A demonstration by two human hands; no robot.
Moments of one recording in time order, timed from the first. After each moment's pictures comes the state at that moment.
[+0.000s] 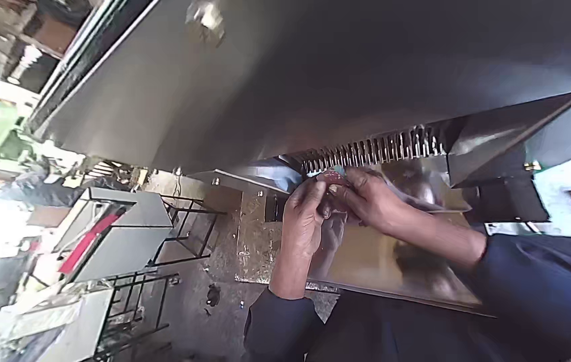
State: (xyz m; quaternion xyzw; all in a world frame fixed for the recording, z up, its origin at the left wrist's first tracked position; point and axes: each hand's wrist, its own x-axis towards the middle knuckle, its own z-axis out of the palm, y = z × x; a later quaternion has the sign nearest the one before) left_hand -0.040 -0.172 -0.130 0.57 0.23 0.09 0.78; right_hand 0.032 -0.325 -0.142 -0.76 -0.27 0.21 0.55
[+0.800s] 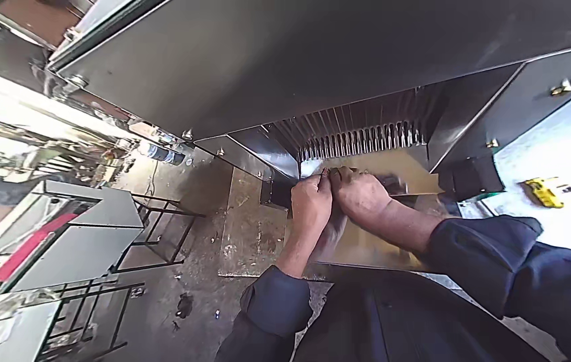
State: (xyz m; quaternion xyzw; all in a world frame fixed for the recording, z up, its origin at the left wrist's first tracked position) left_hand -0.047 -0.191 -0.123 0.93 0.19 0.07 0.31; right_hand -0.005 -0.305 -0.143 -0.92 -0.36 0.01 0.14
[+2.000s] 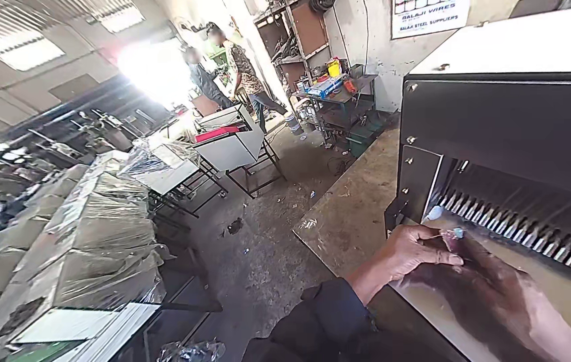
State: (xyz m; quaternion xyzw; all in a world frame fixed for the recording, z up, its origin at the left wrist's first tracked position) left_hand -0.100 -0.150 -0.134 0.66 0.09 0.09 0.74; right_hand 0.003 -0.335 -0.170 -0.75 -0.46 0.11 0.46
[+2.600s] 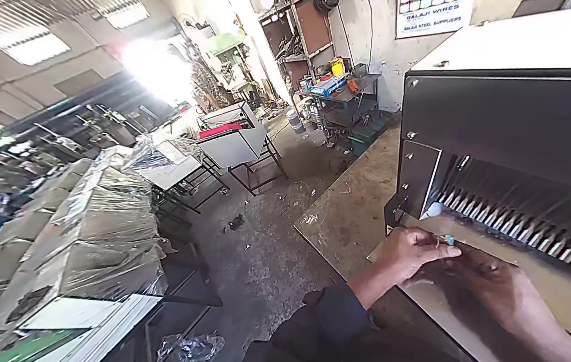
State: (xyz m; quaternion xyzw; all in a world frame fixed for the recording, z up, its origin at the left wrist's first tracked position) left_hand -0.109 -0.169 -0.138 0.72 0.16 0.15 0.66; right_hand -0.007 -0.330 -0.163 -0.75 -0.38 0.17 0.51
